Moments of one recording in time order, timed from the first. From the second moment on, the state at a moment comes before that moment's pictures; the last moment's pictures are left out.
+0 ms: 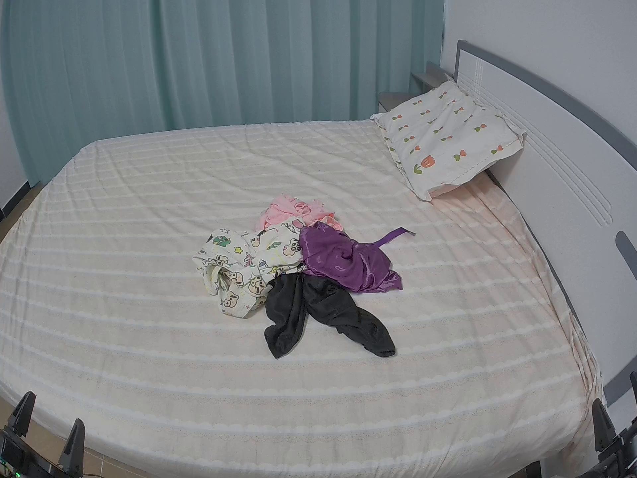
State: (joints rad) left arm 0.00 0.02 -0.02 0.00 -0.02 0.00; right arm 0.00 0.02 -0.02 -0.01 0.01 0.00
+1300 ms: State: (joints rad) left arm 0.00 0.02 -0.02 0.00 -0.02 0.00; right arm 0.23 1.56 -0.37 -0.57 0.24 0.44
